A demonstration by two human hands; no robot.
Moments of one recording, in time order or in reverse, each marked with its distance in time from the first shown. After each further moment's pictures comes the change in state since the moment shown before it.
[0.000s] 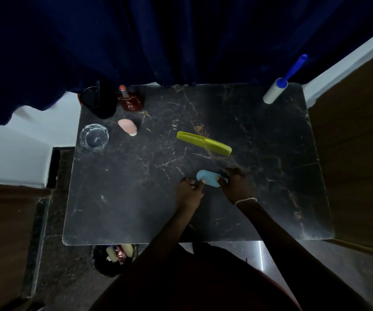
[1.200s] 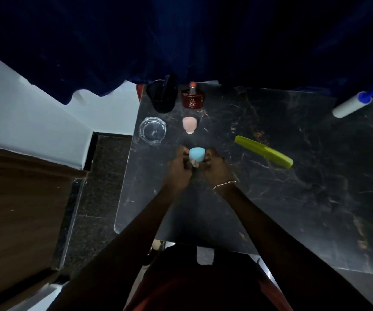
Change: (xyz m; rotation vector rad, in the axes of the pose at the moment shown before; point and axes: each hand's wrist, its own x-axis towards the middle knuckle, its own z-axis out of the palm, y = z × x) left_hand 0.072 0.035 -0.215 0.281 0.115 0.578; right_hand 0.044 -0.232 0.101 0.275 -0.069 -0.124
